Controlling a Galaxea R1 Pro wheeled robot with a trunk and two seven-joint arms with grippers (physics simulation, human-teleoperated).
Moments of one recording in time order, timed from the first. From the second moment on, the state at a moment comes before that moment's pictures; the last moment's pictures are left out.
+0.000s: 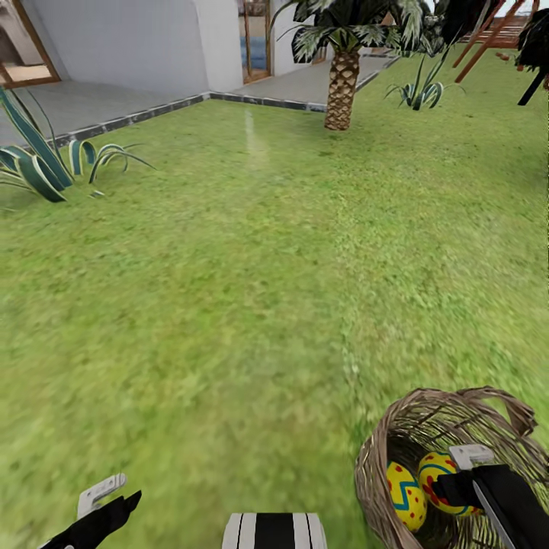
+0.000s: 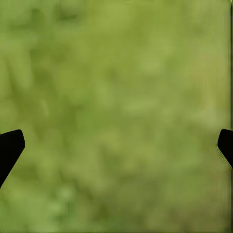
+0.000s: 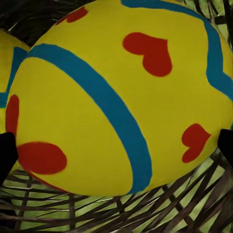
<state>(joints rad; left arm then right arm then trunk) -0.11 0.15 0.24 -1.00 0.38 0.37 -0.07 -0.22 -0.32 -0.06 -1.21 0.05 0.90 0.15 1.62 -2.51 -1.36</state>
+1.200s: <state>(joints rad) -0.11 0.15 0.25 -1.01 0.38 0.37 -0.07 -0.22 -0.32 -0.06 -1.20 0.04 0.90 0.15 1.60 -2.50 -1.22</state>
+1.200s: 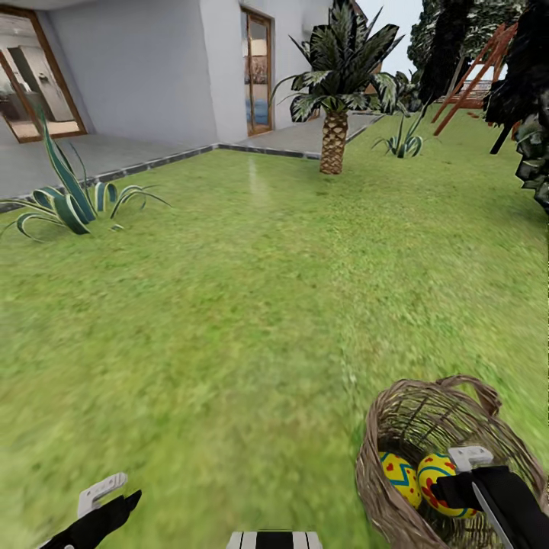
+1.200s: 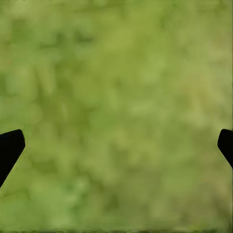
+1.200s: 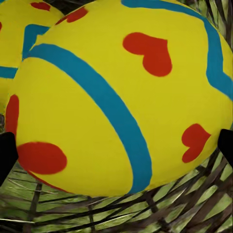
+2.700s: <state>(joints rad) -0.11 0.13 0.25 -1.00 0.38 0.37 -0.07 -0.22 -0.31 -0.02 -1.19 0.04 0.90 0.15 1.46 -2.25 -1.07</state>
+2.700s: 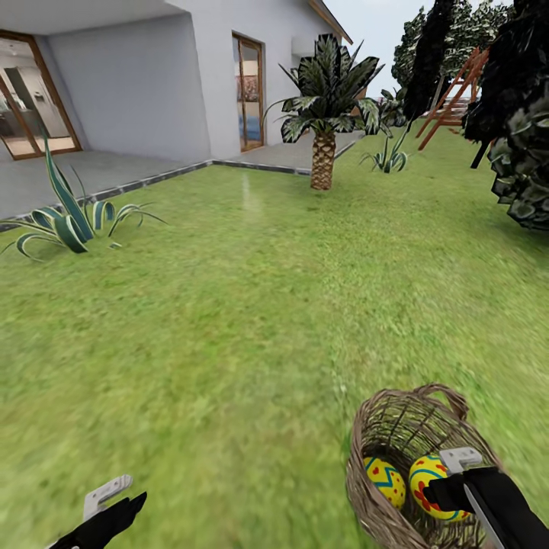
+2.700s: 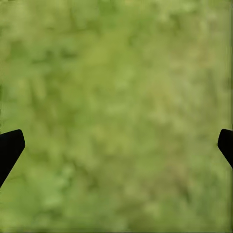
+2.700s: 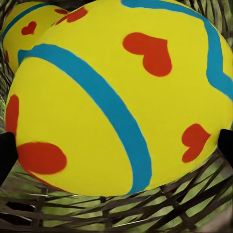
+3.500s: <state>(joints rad) -0.11 0.13 0.25 -1.00 0.38 0.37 -0.07 -0.22 -0.31 -0.02 -1.19 0.04 0.91 0.15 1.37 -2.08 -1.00</state>
